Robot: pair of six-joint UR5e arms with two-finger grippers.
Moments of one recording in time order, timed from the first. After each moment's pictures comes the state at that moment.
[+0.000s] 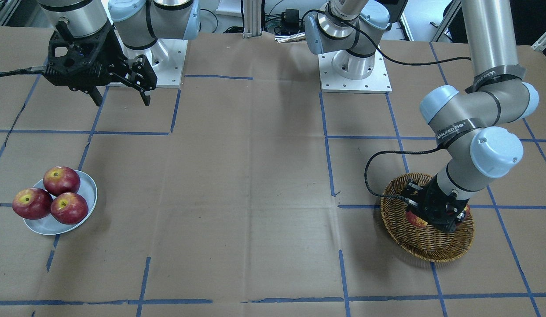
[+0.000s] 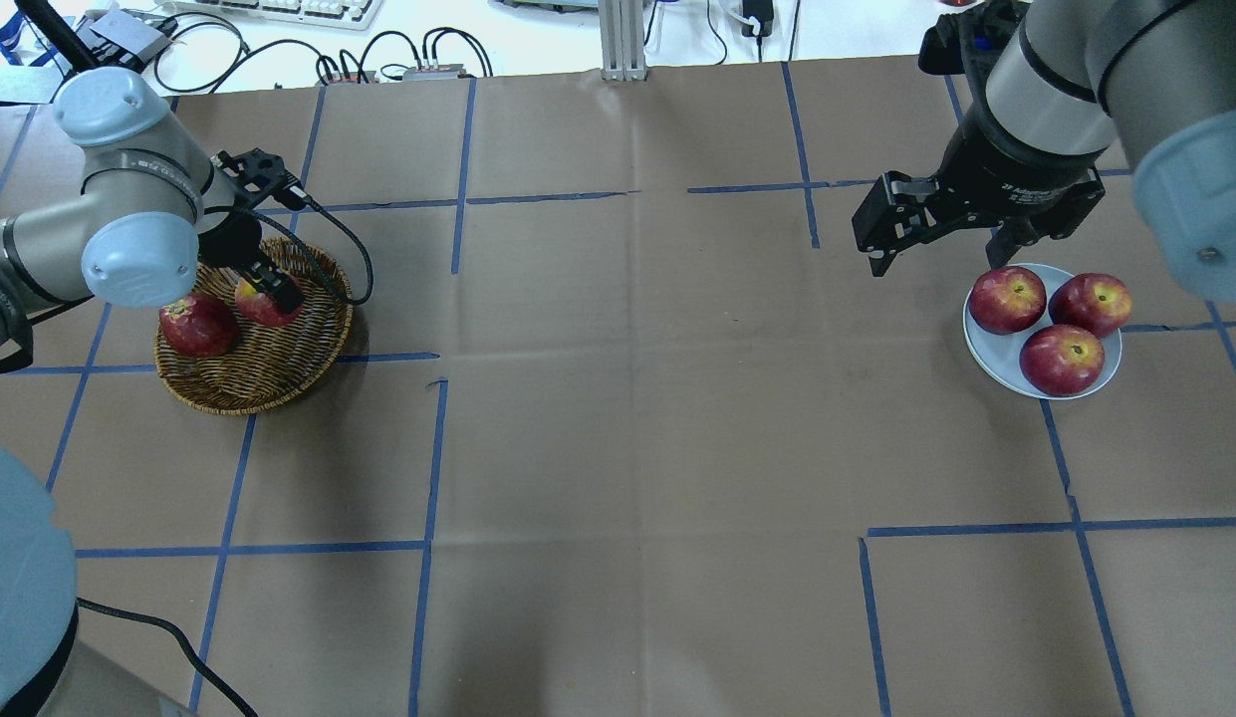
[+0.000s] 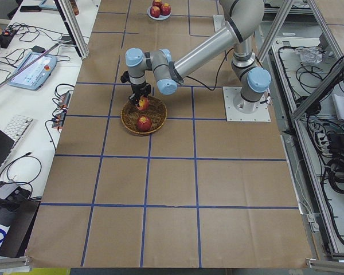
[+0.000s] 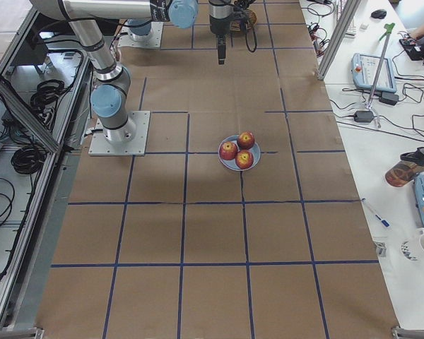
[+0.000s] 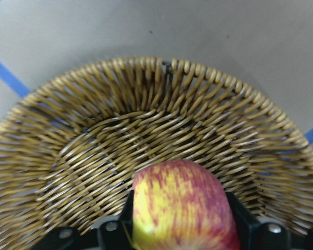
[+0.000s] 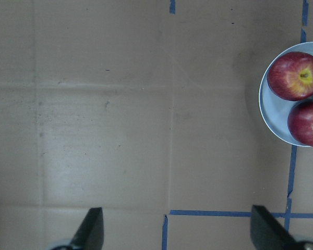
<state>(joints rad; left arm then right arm) -1.29 -1.94 -1.75 -0.99 1.61 0.92 1.55 -1.68 1.70 -1.64 -1.55 -0.05</state>
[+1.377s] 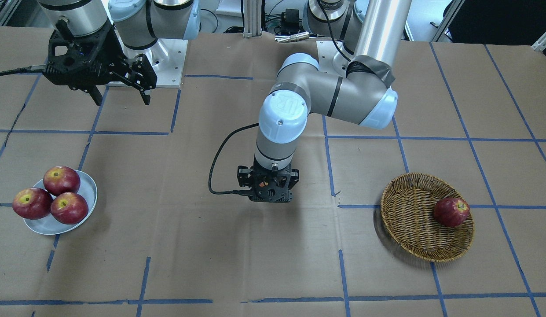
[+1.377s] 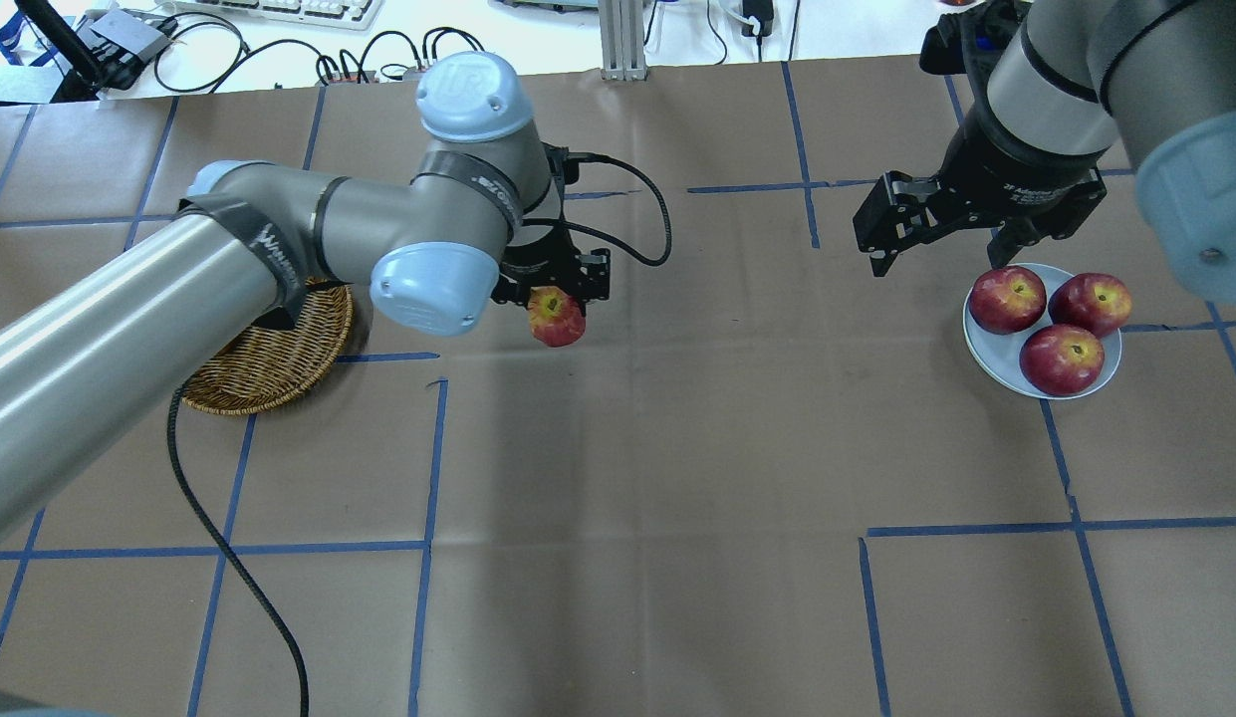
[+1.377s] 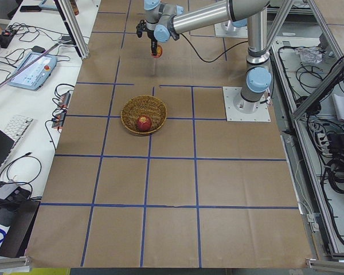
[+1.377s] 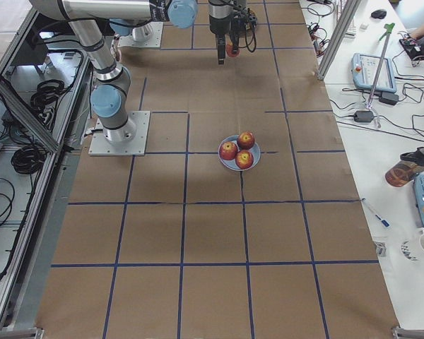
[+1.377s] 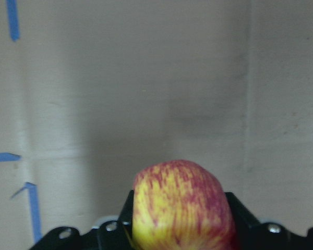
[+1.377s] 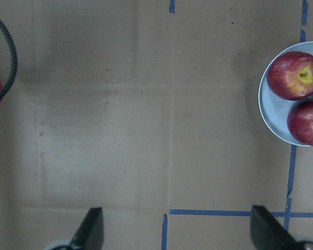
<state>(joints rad) -1.90 -2.02 -1.62 -1.06 1.51 -0.29 1.55 -1.68 1.70 -1.64 -1.55 -0.05</state>
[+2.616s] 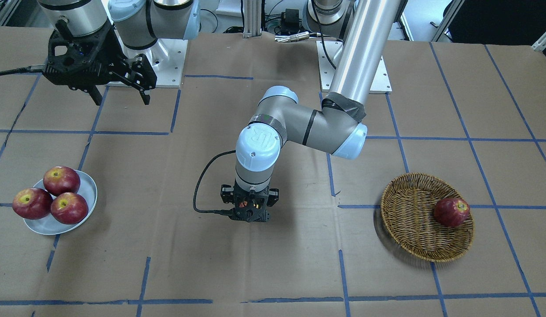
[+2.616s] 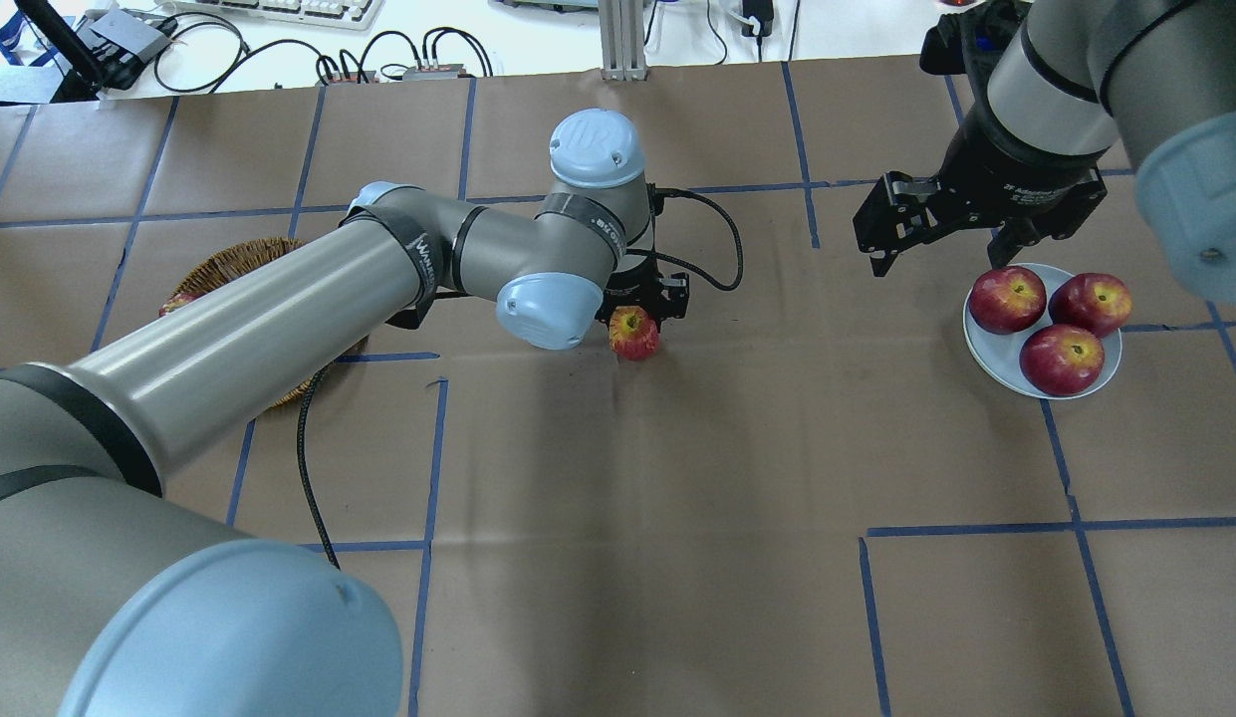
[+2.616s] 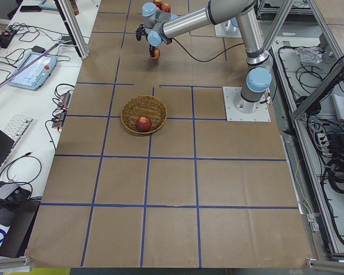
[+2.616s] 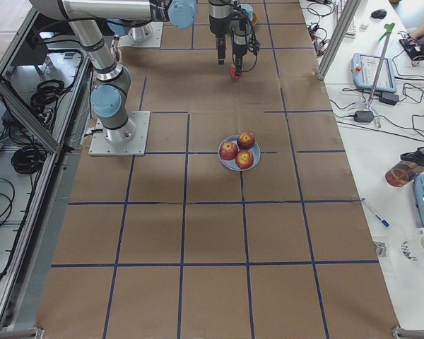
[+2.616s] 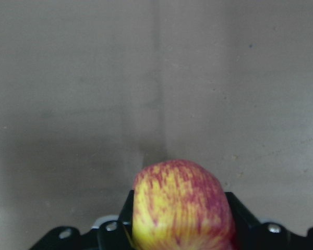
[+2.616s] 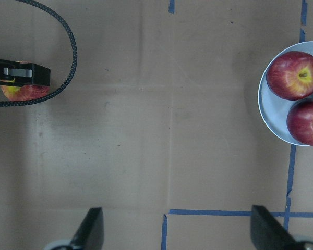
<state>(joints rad) -1.93 -2.16 -1.58 -0.96 1.50 -0.31 1.55 -1.68 1.70 -1.64 -1.55 -0.05</state>
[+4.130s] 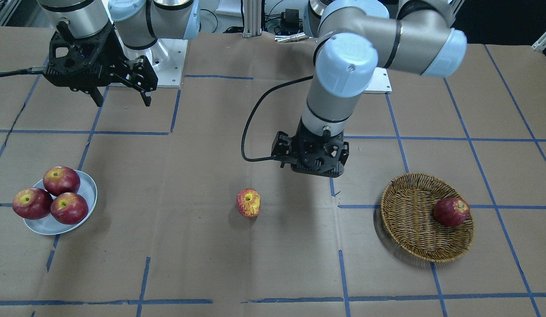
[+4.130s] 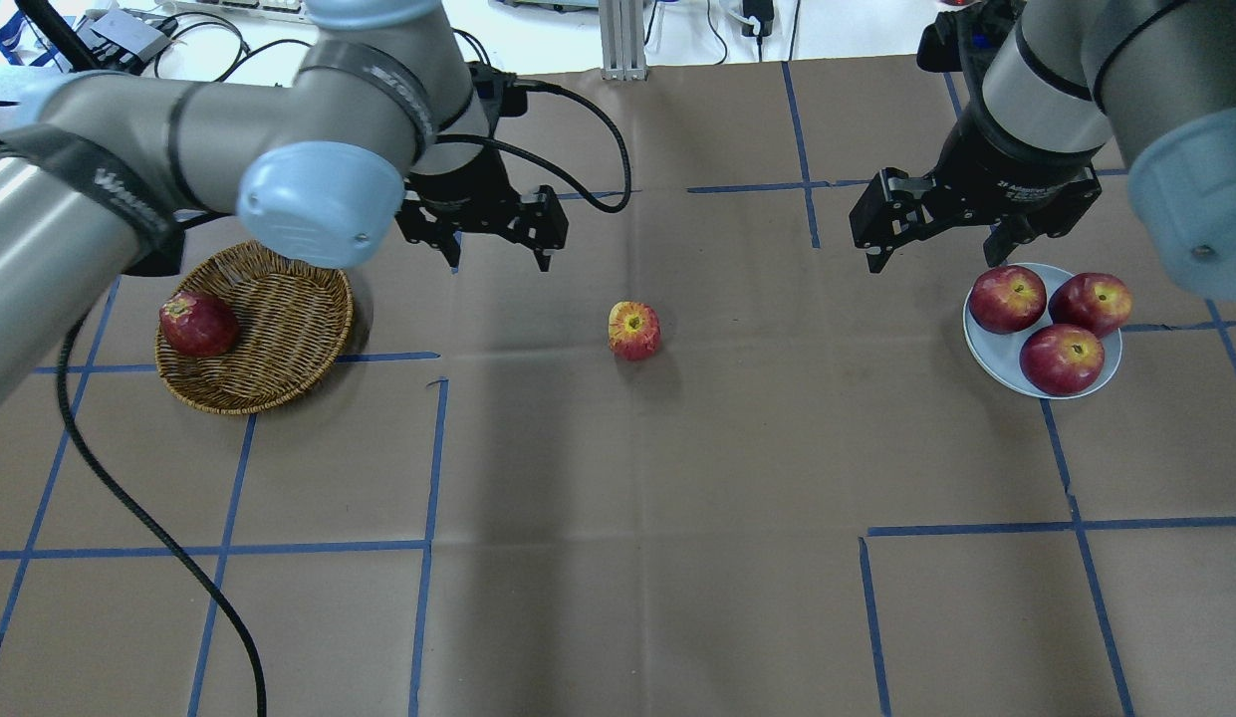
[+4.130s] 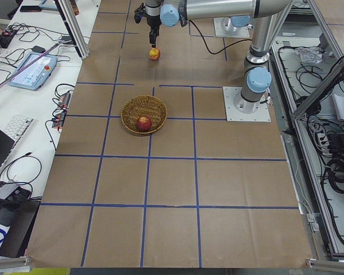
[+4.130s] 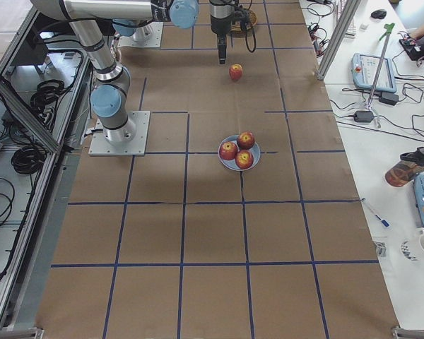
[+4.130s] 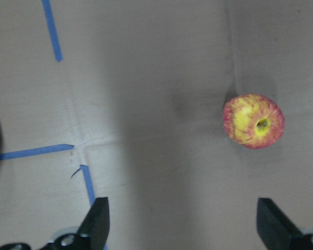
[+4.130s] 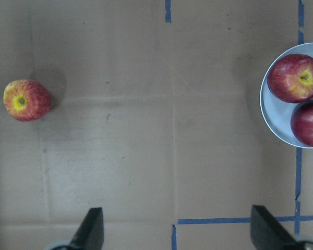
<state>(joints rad) -1.68 -1.69 -1.60 -1.43 1.53 0.04 1.57 -1.65 1.70 -1.69 -1.55 0.04</state>
